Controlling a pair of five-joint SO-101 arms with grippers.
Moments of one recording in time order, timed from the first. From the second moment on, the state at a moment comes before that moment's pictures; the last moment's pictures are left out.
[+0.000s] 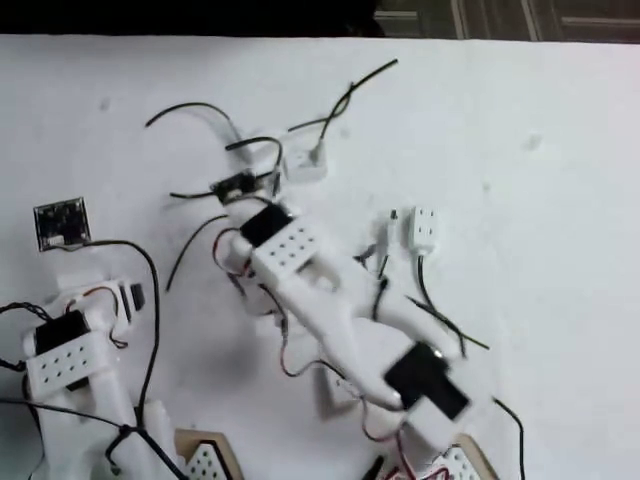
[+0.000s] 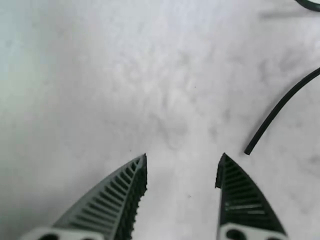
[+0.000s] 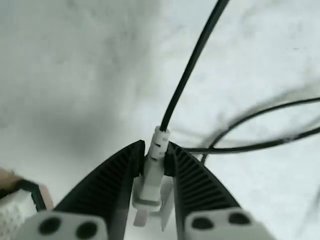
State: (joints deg) left arm -32.6 -48.9 71.9 47.7 -10.0; right arm -45.4 4.3 7.9 84.3 -10.5
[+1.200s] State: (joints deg) left arm -32.5 -48.9 71.9 47.7 -10.0; right arm -20.4 -21.0 57.7 60.7 24.6
